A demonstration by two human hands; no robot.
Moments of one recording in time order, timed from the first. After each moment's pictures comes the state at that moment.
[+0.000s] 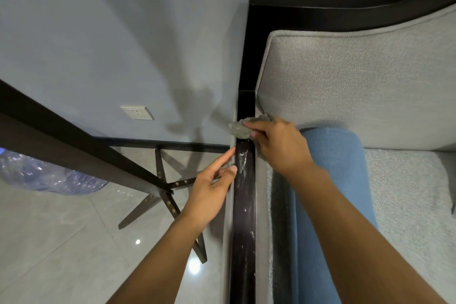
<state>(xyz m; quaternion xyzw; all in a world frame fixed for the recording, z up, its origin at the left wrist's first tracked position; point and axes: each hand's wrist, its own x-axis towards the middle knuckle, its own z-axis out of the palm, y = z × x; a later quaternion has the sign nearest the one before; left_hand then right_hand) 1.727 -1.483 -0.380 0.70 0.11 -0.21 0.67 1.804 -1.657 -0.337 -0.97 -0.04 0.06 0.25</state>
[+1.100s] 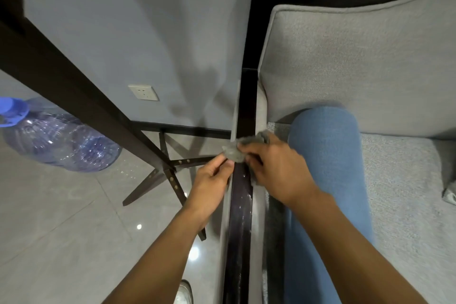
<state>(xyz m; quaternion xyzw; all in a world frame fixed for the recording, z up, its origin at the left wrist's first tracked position) 1.673 -1.489 -0.365 0.67 0.18 -0.21 0.69 1.707 -1.645 -0.319 -0.97 -0.11 0.10 0.21</state>
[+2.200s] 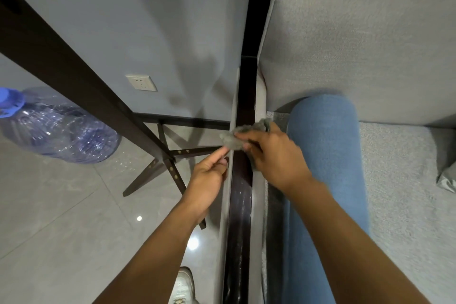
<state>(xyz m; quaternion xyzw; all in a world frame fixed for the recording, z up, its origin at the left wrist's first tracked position) 1.658 -1.484 -0.368 0.65 0.21 -0.22 0.69 1.700 -1.647 -0.336 -0.96 -0.08 0.10 0.25</state>
